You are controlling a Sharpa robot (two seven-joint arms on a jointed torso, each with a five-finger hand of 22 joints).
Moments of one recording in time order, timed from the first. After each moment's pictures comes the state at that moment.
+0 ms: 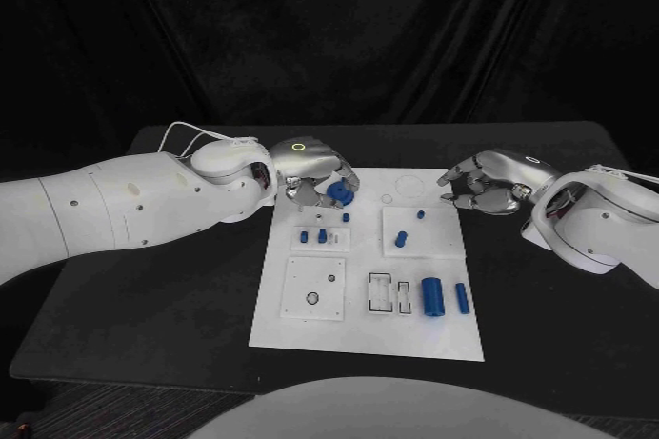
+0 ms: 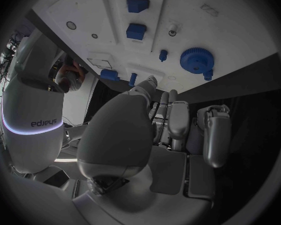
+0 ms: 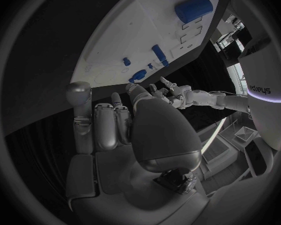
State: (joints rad) left arm 1.34 -0.71 -0.21 1.37 -1.62 -0.31 0.34; left_hand 1.48 -0.11 0.24 0.17 0.12 0.84 0.10 0.07 0.46 0.78 0.06 0.34 0.37 1.35 -0.01 1.34 1.07 0.04 1.47 0.10 1.43 1.31; right arm 1.32 -0.99 -0.21 1.60 -1.37 -0.34 -0.01; right_hand 1.37 0.04 0.11 0.17 0.41 0.81 0.12 0.15 0.11 1.39 0.02 1.38 1.32 1.46 -0.05 1.34 1.31 0.12 1.36 0.06 0.76 1.31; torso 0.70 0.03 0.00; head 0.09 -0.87
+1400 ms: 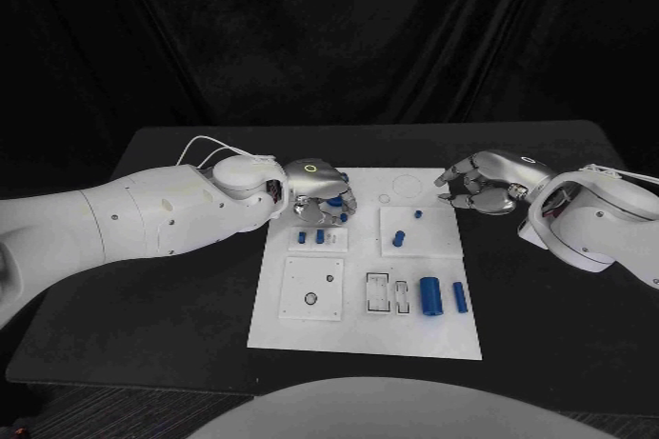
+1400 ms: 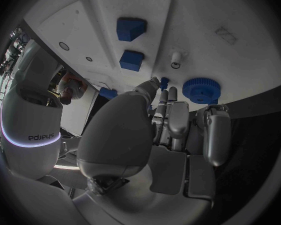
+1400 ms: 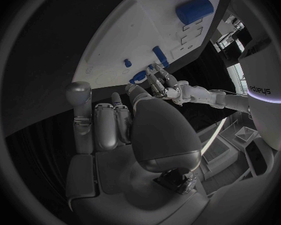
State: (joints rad) left arm 1.28 -0.62 -0.21 1.25 -1.70 -0.24 0.35; left_hand 1.48 -0.10 0.28 0.14 0.16 0.92 0.09 0.07 0.37 0.89 0.05 0.33 0.30 1.34 -0.02 1.34 1.04 0.05 1.46 0.09 1.42 1.31; right arm 1.31 -0.98 -0.21 1.59 -1.37 -0.34 -0.01; right_hand 1.37 0.04 0.12 0.16 0.41 0.81 0.12 0.15 0.11 1.38 0.02 1.37 1.35 1.46 -0.05 1.34 1.31 0.12 1.36 0.06 0.75 1.31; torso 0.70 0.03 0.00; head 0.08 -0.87
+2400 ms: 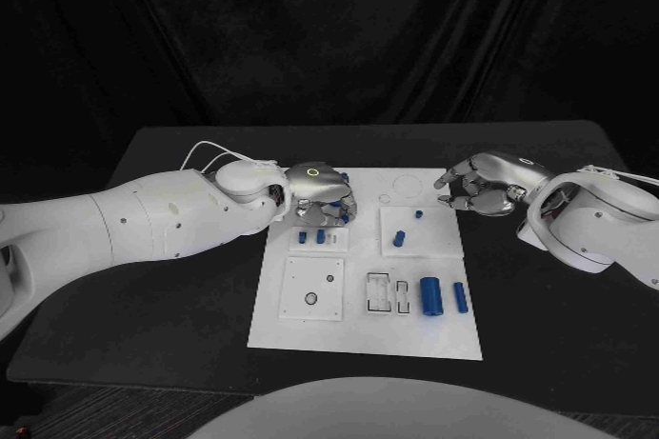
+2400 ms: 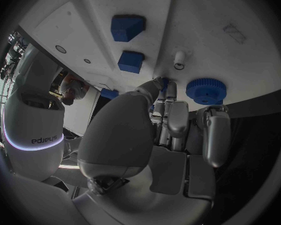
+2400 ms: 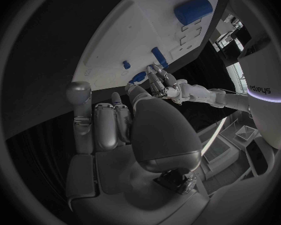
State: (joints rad) left arm 1.26 -0.61 -0.21 1.22 -1.70 -0.29 0.39; left_hand 1.50 -0.08 0.34 0.08 0.18 1.05 0.09 0.11 0.35 1.07 0.03 0.33 0.28 1.34 -0.03 1.33 1.01 0.05 1.47 0.08 1.43 1.31; right arm 1.31 -0.98 -0.21 1.59 -1.36 -0.33 -0.01; right_hand 1.38 0.03 0.12 0.16 0.41 0.81 0.12 0.15 0.11 1.37 0.02 1.36 1.35 1.46 -0.05 1.33 1.31 0.12 1.36 0.06 0.74 1.31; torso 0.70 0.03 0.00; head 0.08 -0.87
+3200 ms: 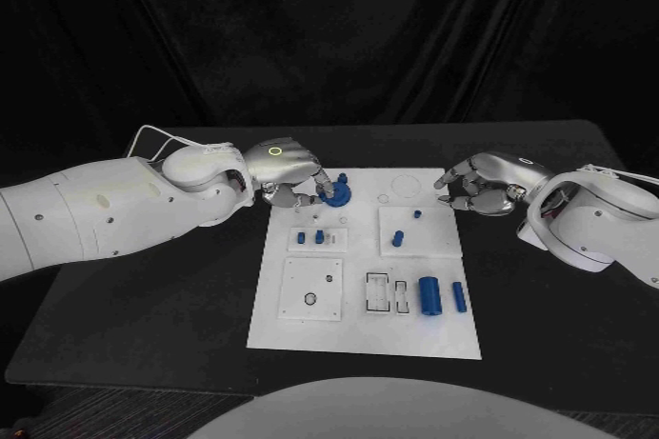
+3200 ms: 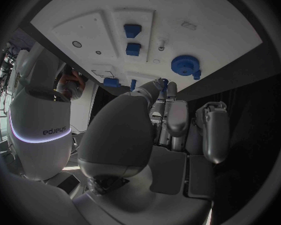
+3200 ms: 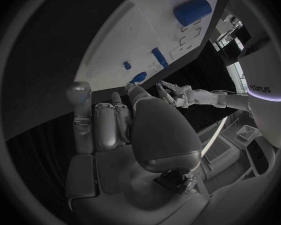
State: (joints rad) left arm 1.33 -0.80 -0.21 1.40 -1.70 -0.37 0.38; left_hand 1.49 -0.07 0.34 0.08 0.17 1.05 0.09 0.09 0.33 1.07 0.04 0.25 0.23 1.35 -0.04 1.32 0.98 0.05 1.45 0.07 1.38 1.31; right arm 1.31 -0.99 -0.21 1.59 -1.36 -0.32 -0.01; right_hand 1.38 0.03 0.12 0.16 0.41 0.81 0.12 0.15 0.11 1.37 0.02 1.36 1.35 1.46 -0.05 1.33 1.31 0.12 1.36 0.06 0.74 1.31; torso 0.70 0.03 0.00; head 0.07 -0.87
